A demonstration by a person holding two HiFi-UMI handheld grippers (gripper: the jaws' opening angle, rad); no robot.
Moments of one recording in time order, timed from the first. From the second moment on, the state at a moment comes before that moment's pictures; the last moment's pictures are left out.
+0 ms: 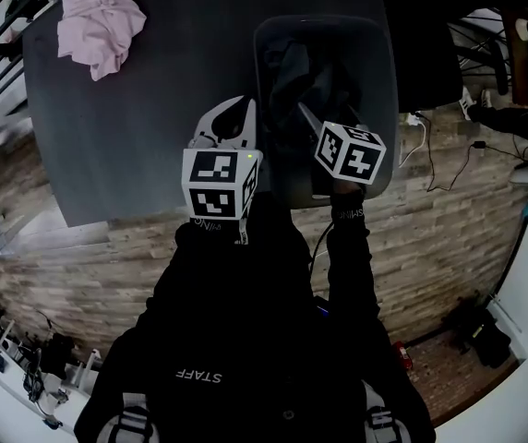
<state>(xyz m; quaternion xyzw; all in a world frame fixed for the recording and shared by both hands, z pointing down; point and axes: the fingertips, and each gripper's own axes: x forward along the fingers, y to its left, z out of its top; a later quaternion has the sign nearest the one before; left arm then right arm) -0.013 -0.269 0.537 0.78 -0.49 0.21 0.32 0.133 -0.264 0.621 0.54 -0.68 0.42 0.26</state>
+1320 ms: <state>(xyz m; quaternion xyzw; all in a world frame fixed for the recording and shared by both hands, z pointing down) -0.046 -0.285 0.583 0.75 -0.51 0.22 0.35 0.139 -0.282 0.774 0.52 -0.60 0.47 0.39</state>
